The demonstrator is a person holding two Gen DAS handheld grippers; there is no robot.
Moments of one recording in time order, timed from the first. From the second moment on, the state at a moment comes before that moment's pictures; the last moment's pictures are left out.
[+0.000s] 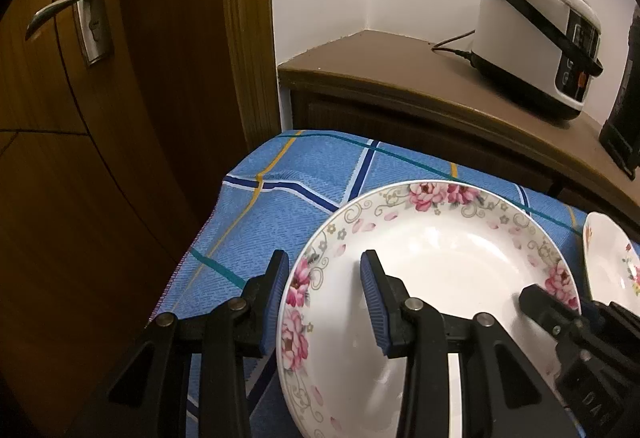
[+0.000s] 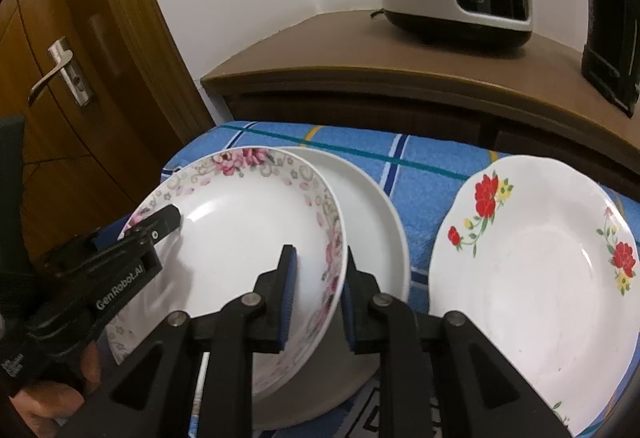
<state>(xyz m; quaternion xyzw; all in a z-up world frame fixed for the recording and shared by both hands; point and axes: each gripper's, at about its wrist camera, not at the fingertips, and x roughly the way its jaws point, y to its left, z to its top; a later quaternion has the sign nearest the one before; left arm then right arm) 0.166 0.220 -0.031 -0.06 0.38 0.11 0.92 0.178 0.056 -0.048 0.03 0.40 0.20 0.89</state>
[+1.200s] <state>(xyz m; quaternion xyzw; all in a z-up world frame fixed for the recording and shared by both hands) 0.141 0.139 0.022 0.02 0.32 0.14 0.94 0.152 -0.065 -0.003 0.06 0.30 0.10 0.95</state>
